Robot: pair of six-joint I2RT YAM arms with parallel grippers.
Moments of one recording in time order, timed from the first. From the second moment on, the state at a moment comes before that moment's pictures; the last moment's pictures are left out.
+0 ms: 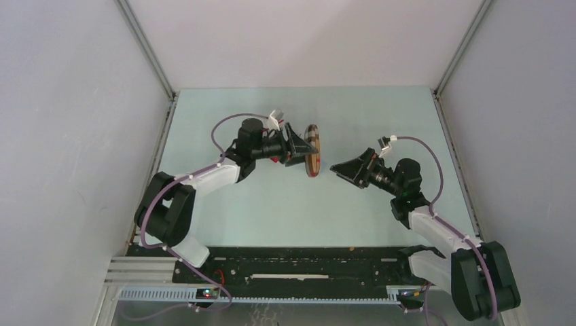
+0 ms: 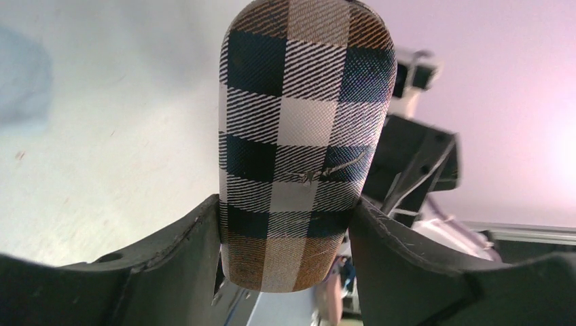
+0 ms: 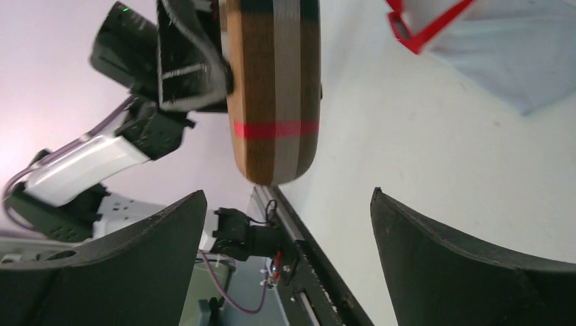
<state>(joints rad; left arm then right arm) -0.52 1.59 0.94 0.30 0.71 -1.04 0.24 1.04 0.37 0.55 -0.68 1.05</state>
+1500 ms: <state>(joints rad) -0.48 1.71 0.89 1.11 0.78 -1.58 0.34 1.55 0.61 1.30 -0.79 1.46</state>
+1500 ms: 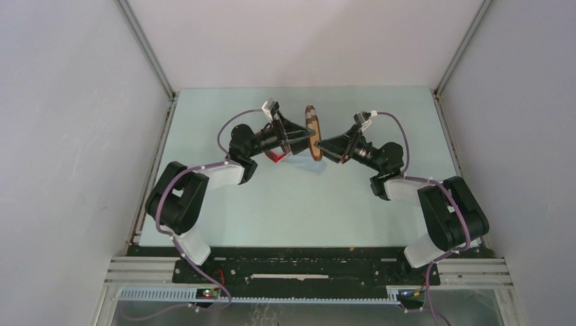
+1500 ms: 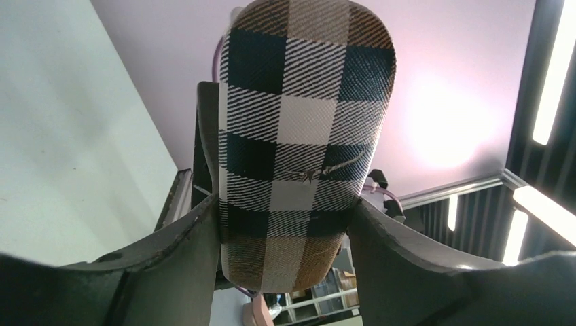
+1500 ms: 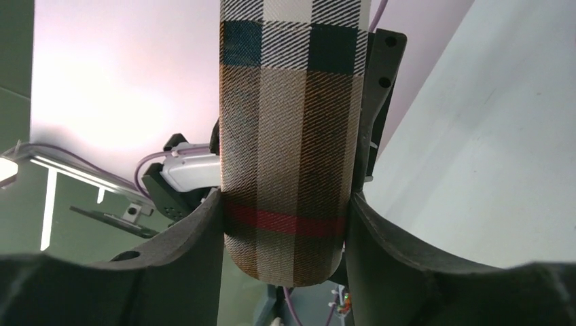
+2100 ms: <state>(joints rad) -0.42 1.60 0.90 0.69 0.77 -1.30 0.34 1.56 0.57 1.30 -0.78 1.47</state>
